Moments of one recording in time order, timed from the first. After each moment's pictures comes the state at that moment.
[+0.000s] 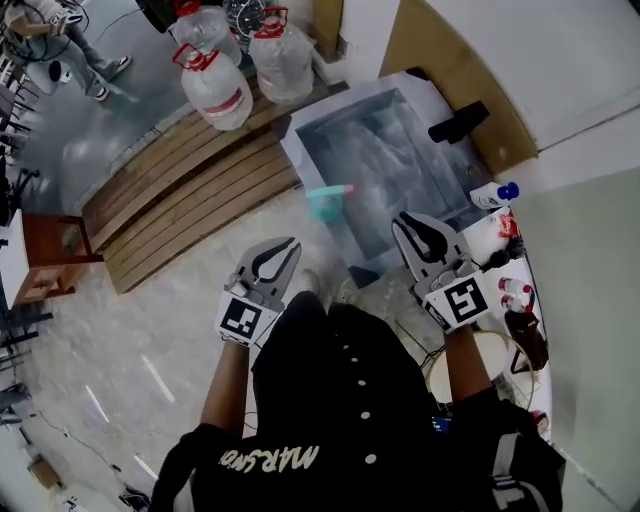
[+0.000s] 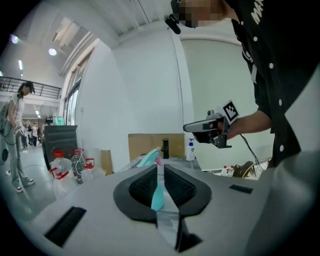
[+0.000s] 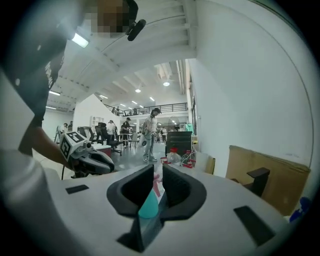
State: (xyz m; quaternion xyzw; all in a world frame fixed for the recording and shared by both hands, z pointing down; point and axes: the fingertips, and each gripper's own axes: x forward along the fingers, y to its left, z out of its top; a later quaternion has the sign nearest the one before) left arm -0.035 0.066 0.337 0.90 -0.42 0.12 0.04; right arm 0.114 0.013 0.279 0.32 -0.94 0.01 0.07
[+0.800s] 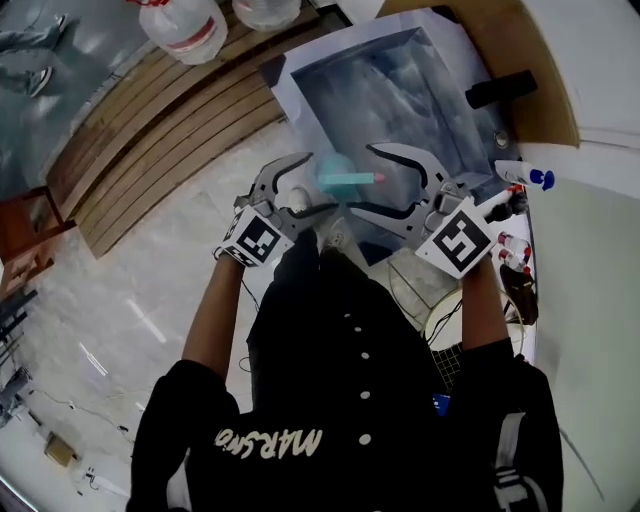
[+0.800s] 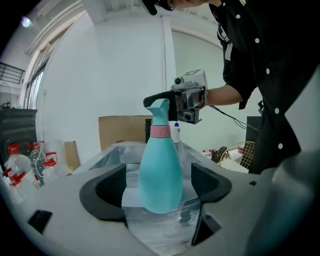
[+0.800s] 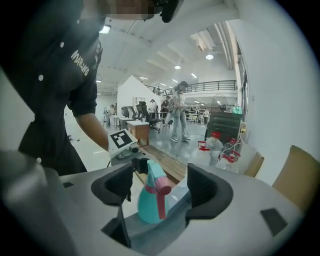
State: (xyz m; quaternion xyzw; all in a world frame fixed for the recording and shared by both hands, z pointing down) left arm -0.017 -0.028 0.469 0.96 -0.23 0.17 0.04; right arm -0.004 -0.043 0.360 0.06 -0.97 -0.02 0.23
